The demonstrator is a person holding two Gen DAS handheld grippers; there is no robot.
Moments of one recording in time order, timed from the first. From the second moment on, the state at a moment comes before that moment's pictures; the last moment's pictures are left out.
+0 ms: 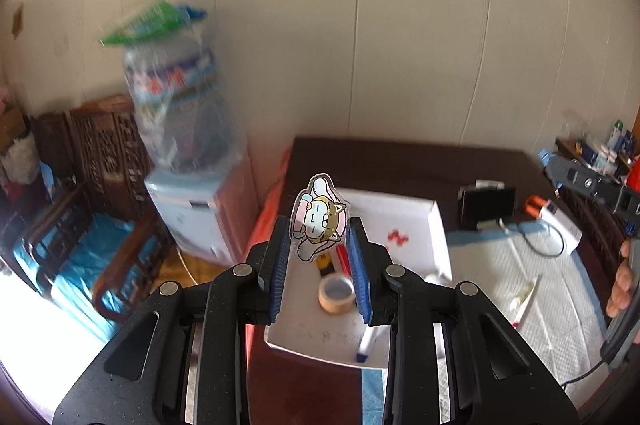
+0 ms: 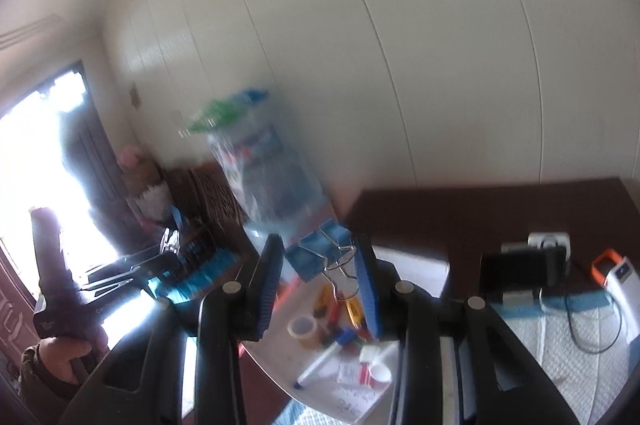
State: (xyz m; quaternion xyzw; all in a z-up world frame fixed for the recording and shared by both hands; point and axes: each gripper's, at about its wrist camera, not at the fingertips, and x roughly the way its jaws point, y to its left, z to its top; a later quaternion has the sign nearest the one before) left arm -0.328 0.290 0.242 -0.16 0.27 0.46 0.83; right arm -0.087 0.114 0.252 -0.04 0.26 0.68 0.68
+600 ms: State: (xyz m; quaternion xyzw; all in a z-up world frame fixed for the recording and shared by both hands) left arm -0.253 0.352 0.115 -0.23 0.37 0.39 0.81; right arm -0.097 0.190 0.115 -0.17 0.37 0.63 0.66
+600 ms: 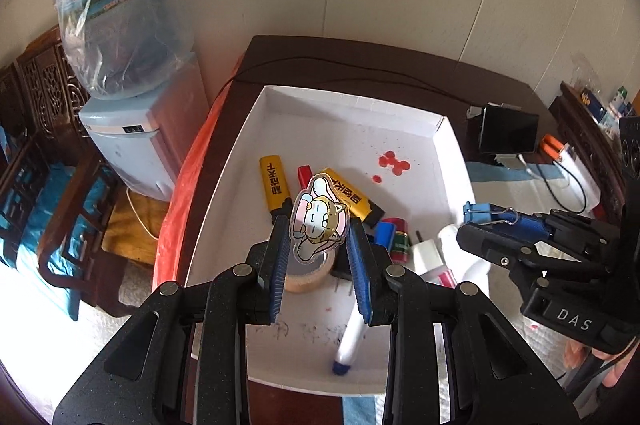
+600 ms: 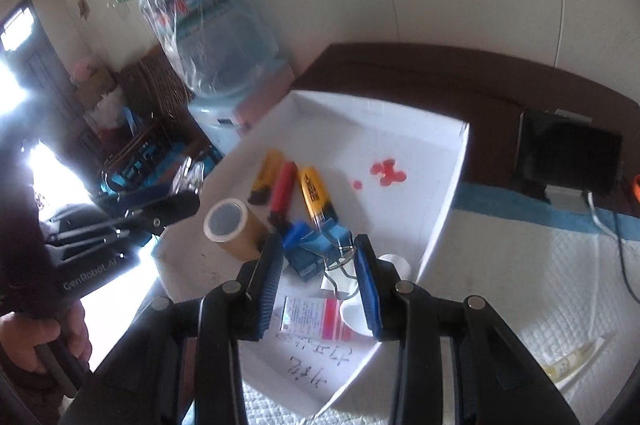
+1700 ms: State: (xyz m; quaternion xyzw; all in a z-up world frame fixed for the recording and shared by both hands) left arm -0.283 0.311 0.158 -0.22 0.32 0.47 0.79; right arm -0.124 0.138 0.128 -0.17 0.30 0.64 0.69
